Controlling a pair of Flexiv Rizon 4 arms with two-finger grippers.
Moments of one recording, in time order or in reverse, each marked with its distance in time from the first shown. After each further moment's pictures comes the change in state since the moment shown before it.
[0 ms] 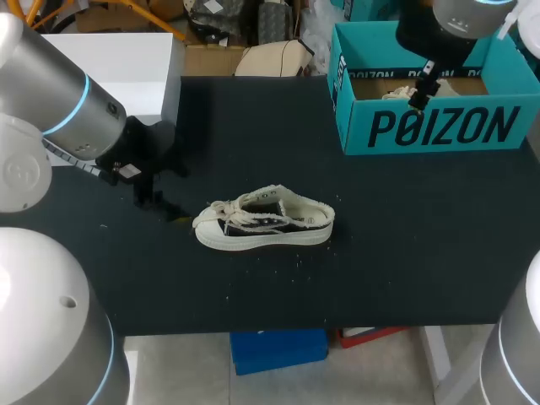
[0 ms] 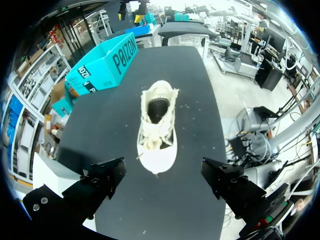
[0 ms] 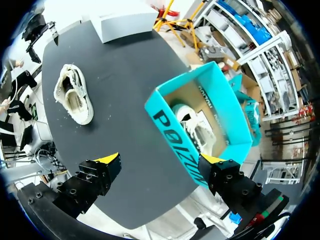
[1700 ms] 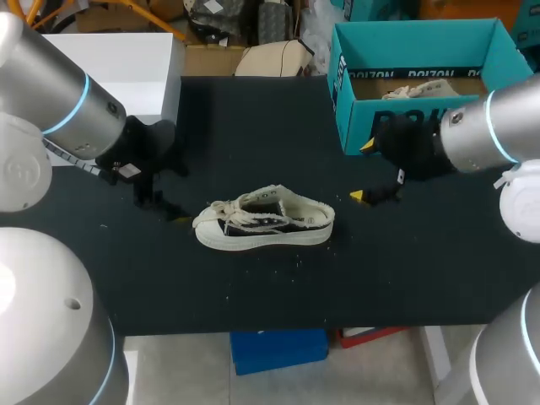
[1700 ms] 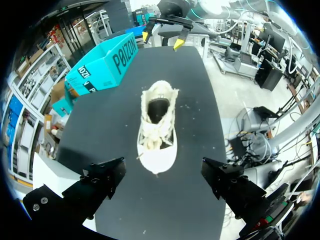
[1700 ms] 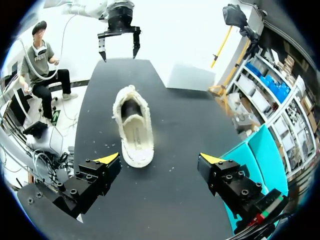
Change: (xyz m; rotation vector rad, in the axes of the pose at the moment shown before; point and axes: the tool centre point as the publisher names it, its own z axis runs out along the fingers) left arm 0.000 0.000 0.000 0.000 0.001 0.000; right arm 0.181 0.026 0.053 -0.610 0.191 -0.232
